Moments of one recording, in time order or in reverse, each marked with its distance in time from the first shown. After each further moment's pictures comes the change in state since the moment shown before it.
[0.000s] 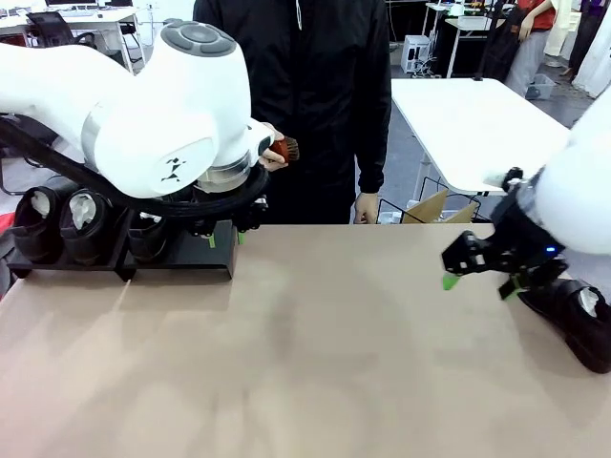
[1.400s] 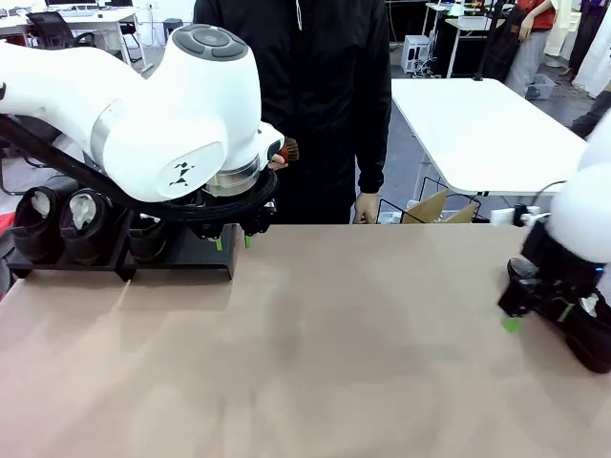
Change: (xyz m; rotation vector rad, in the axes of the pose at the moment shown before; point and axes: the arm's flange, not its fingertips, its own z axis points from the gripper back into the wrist) left arm -0.007 -0.010 0.002 -0.005 -0.001 -0.022; right arm 0.022 -0.091 -0.040 -0.153 0.199 0.342
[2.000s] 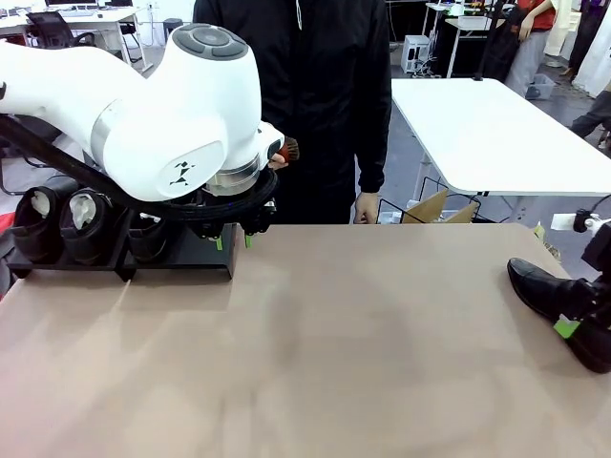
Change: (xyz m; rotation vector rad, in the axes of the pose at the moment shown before) left arm 0.000 0.000 0.000 -0.001 0.000 0.000; right arm -0.022 -0.069 -0.003 0.064 0.014 -0.016
